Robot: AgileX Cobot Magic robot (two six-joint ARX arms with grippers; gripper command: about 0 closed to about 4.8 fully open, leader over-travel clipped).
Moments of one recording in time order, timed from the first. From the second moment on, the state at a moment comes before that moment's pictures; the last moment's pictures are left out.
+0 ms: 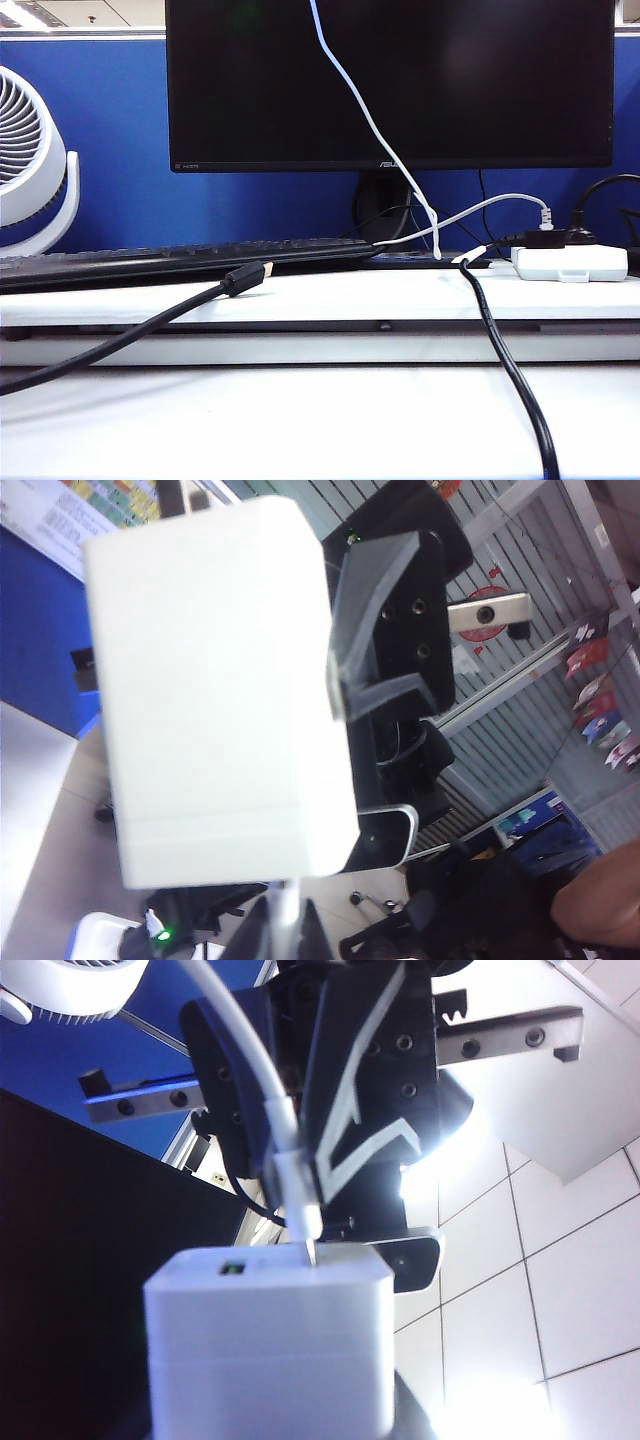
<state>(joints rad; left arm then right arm) -0.52 1.88 2.44 -0.75 1.37 -0.58 0.33 1.26 1.67 -0.27 -0.85 -2.05</state>
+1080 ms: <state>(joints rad) -0.53 1.88 2.44 -0.75 1.42 -0.67 0.32 1.25 1.67 -0.30 -0.91 -2.04</state>
